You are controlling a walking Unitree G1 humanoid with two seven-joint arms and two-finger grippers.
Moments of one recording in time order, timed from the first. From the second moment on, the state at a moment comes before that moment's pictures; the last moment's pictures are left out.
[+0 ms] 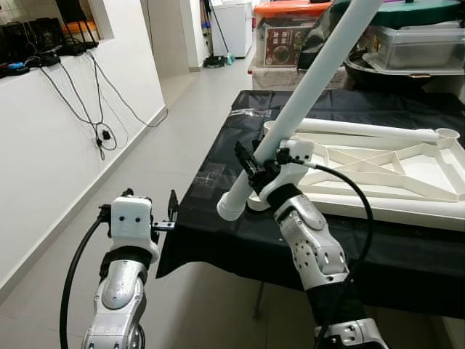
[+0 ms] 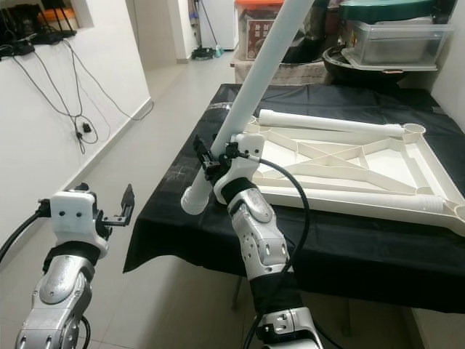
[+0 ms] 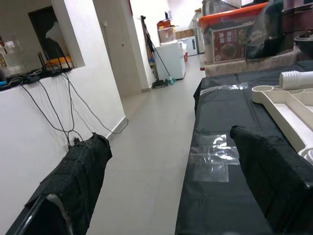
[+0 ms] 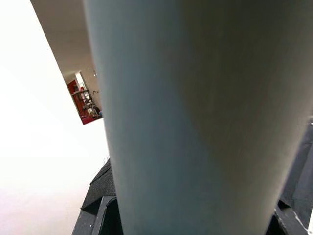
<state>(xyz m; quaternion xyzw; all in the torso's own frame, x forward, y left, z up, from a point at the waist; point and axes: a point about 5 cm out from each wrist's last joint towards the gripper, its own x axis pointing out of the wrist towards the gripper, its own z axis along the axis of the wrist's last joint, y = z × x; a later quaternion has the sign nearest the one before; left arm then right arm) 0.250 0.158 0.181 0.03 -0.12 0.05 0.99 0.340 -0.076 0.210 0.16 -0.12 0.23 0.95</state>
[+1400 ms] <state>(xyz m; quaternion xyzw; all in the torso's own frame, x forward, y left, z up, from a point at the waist) 0.252 0.170 0.188 0.02 -0.12 0.08 0.99 0.342 -0.071 0.213 0.16 -0.13 0.24 0.95</state>
